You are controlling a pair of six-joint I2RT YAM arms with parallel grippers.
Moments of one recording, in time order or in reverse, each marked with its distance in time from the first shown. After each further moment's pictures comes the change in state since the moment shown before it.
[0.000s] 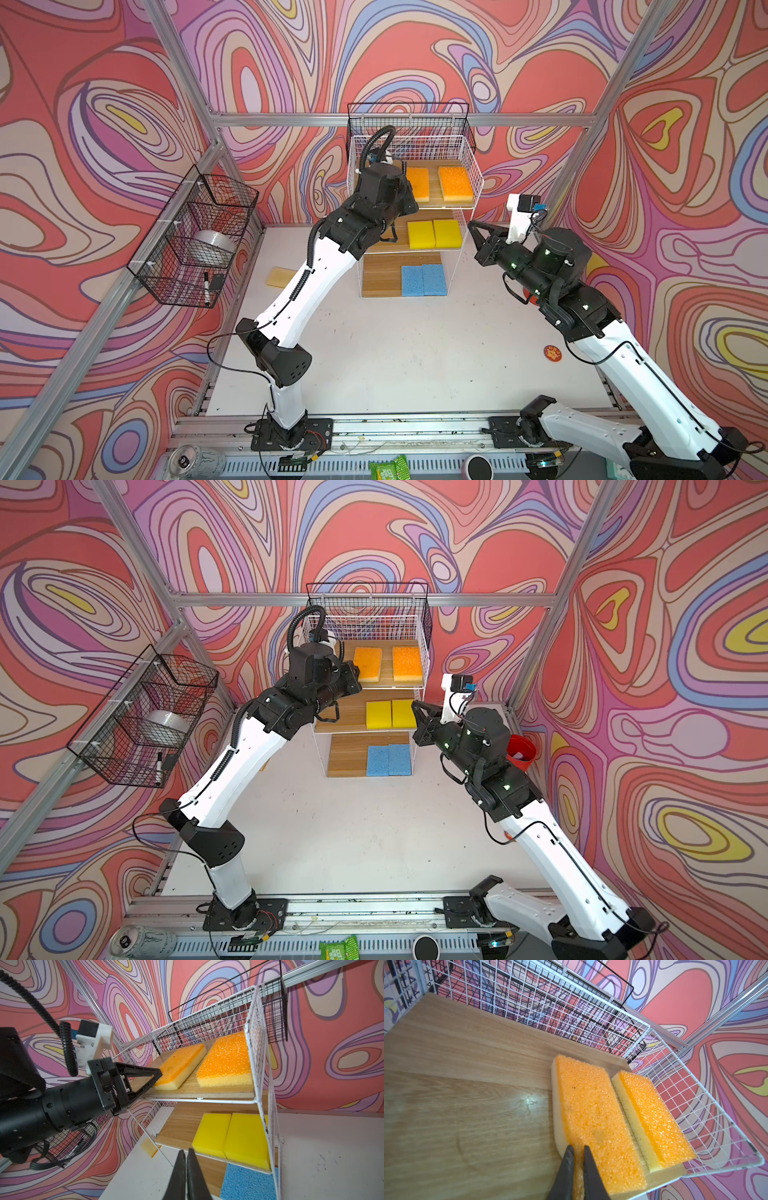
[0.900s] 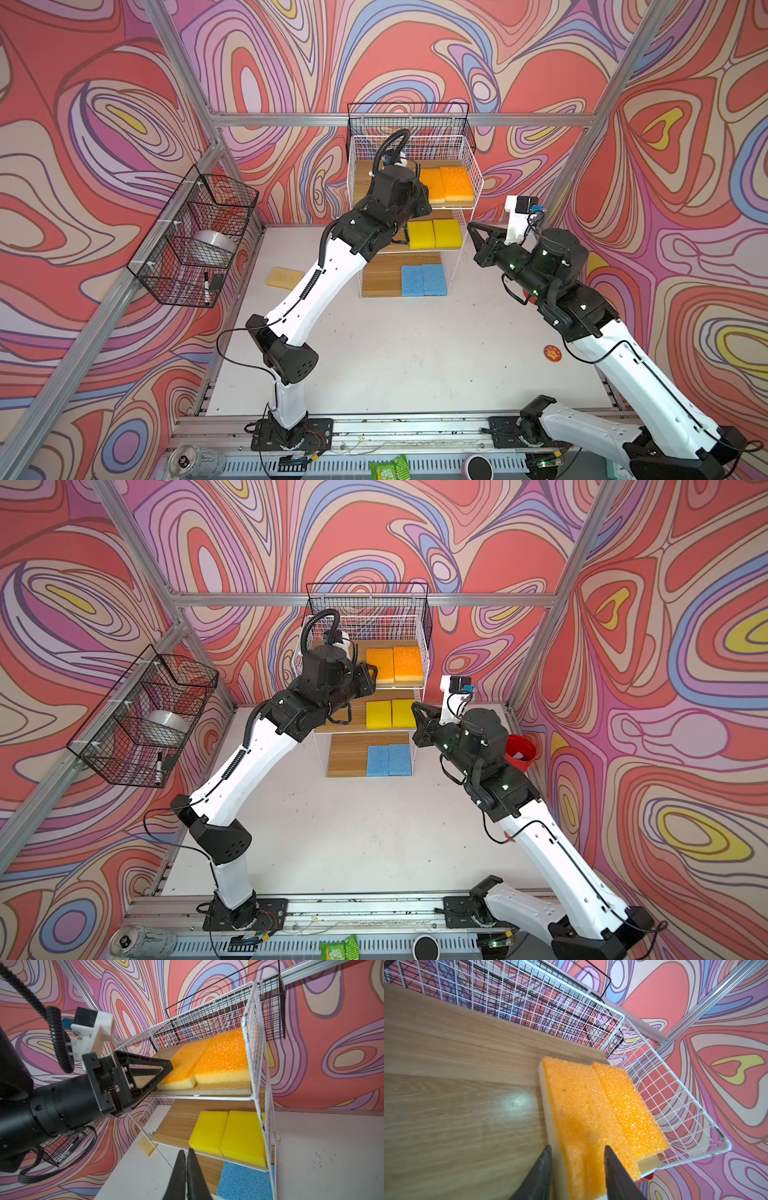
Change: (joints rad) left arm -0.060 0.043 0.035 0.046 0.013 0.000; right arm 0.000 0.000 -0.013 0.000 0.008 -0.011
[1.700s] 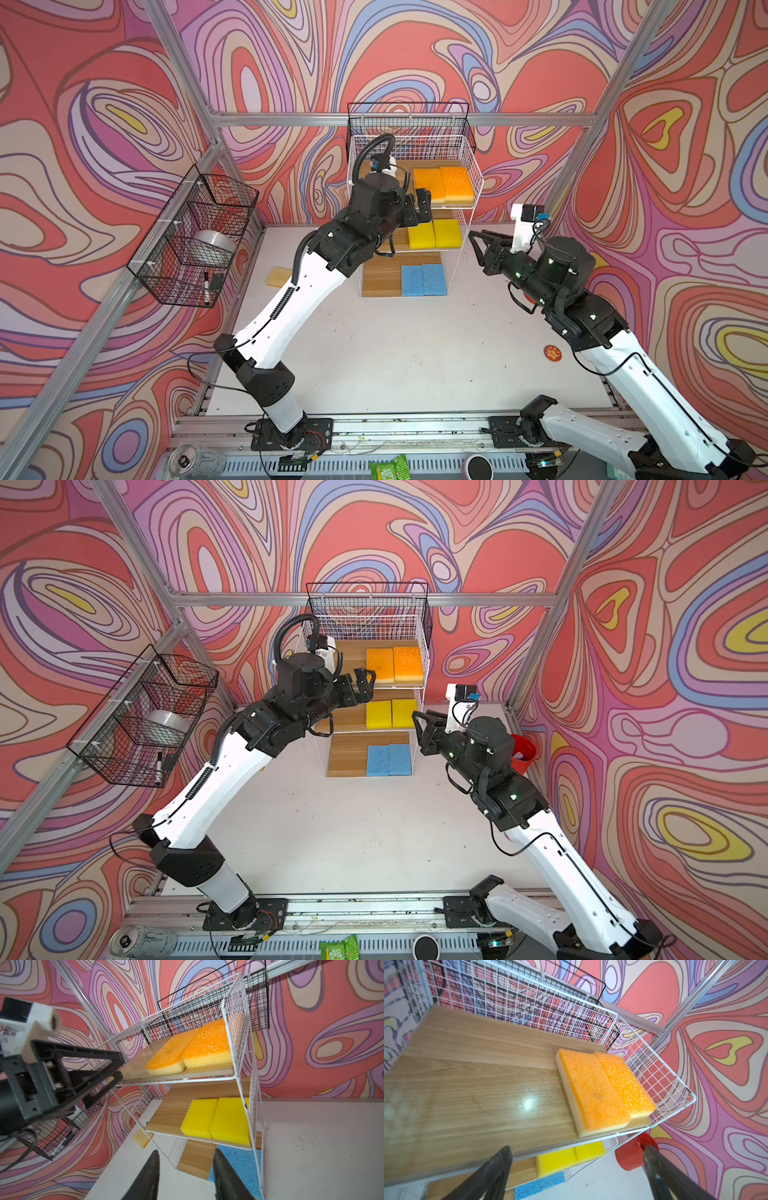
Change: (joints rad) left arm -0.007 -0.289 -0.271 -0.003 -0.026 0.104; right arm 0.000 -0.094 -0.054 -0.082 0.034 -0.010
